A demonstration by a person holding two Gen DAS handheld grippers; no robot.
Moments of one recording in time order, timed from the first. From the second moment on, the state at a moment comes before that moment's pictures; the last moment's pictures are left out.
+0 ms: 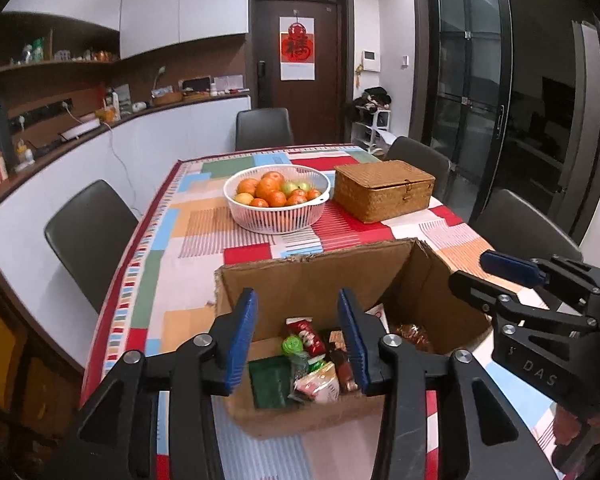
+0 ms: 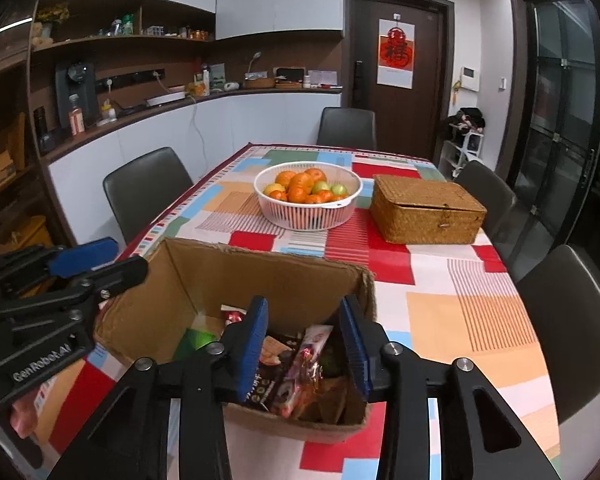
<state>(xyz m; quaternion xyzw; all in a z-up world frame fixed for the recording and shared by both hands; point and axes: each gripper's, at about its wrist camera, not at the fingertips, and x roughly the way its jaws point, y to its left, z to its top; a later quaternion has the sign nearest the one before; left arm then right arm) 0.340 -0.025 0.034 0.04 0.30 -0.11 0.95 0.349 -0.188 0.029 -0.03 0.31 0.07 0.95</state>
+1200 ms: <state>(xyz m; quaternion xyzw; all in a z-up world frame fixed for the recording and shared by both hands) 0.128 -0.010 0.052 0.04 0.22 -0.07 0.97 0.128 -0.206 0.043 -0.01 0.24 0.03 0.97</state>
